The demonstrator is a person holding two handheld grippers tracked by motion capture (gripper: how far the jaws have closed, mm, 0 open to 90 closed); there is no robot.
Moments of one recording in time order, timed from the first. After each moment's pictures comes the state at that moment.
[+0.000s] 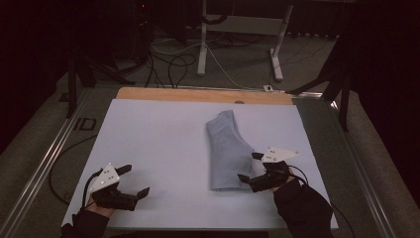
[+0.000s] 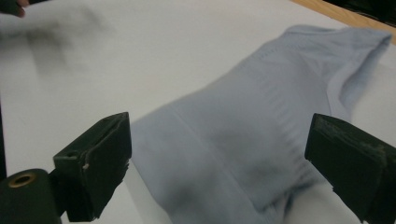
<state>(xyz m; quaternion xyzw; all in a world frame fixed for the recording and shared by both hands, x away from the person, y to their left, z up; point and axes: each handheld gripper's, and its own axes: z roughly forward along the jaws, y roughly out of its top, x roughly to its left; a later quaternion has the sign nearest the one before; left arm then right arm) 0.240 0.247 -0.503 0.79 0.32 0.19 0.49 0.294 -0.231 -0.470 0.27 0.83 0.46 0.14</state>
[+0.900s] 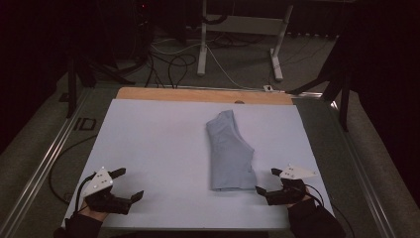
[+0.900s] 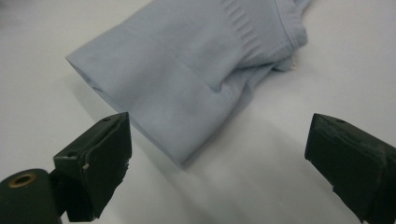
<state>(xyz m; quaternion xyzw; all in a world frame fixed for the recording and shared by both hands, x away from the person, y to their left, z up) 0.232 0.261 -0.508 0.79 0.33 0.19 0.49 0.264 -0.285 -0.518 0.35 0.81 0.44 0.16</state>
